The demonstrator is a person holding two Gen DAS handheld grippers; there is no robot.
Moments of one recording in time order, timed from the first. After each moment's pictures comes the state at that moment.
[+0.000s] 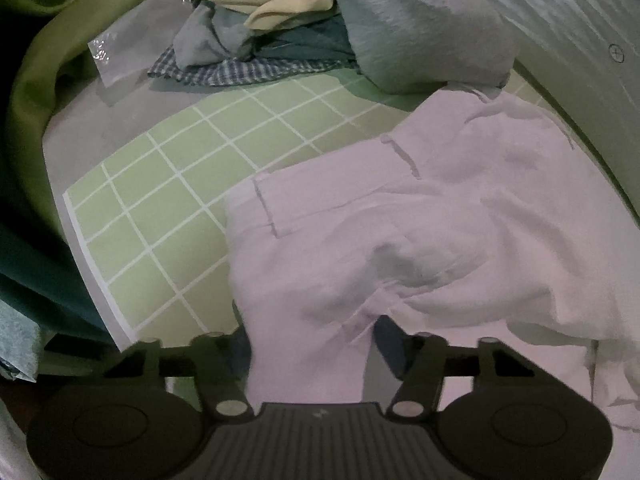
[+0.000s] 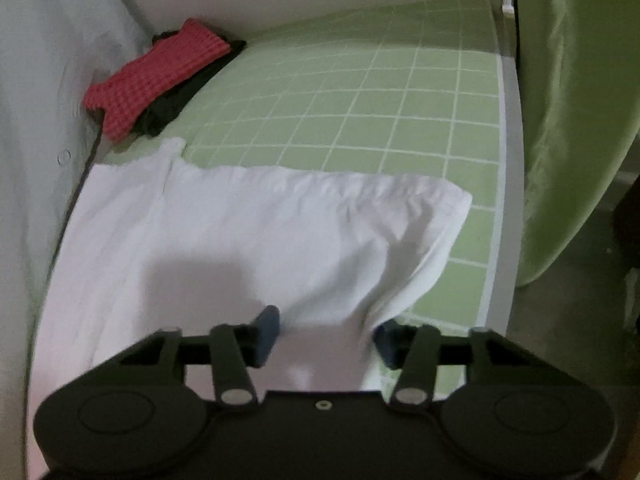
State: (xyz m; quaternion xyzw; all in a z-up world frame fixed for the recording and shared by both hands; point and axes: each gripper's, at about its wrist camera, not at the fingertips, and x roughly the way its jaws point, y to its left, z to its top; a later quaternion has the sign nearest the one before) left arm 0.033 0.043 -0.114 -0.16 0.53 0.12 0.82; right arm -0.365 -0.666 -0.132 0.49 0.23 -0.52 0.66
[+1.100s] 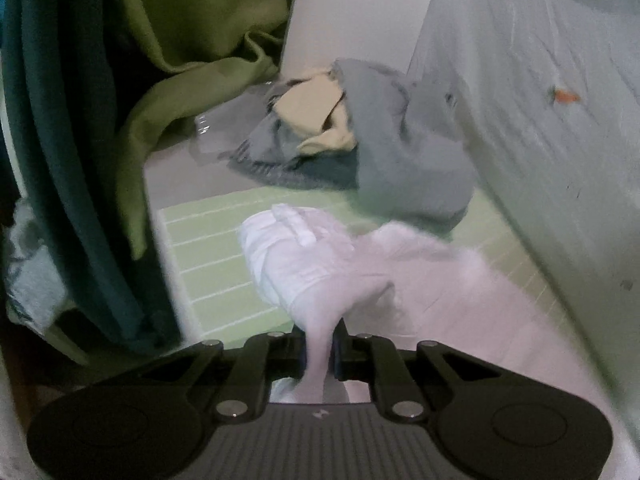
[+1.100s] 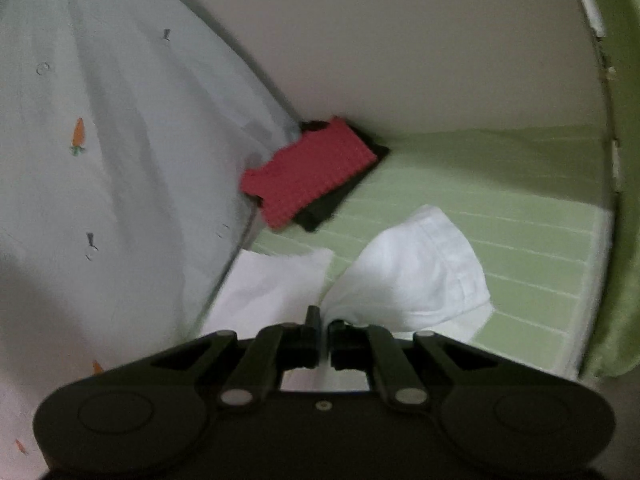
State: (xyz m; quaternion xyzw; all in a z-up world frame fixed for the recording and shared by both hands) left arm -0.053 -0.001 0.005 -0.25 0.37 0.21 0.87; right arm -0.386 -0.687 -0.005 0.45 0.10 -0.39 0.80
